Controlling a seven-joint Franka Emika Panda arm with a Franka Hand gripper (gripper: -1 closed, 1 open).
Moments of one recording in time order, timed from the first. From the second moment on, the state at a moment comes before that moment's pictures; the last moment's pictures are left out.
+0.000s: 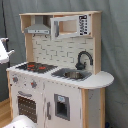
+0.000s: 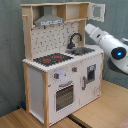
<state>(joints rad) -0.54 -1.52 1.04 -2.19 -0.33 2.31 -0.47</state>
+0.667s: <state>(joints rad) -0.49 -1.52 0.97 -2.19 -0.42 2.22 -0.32</state>
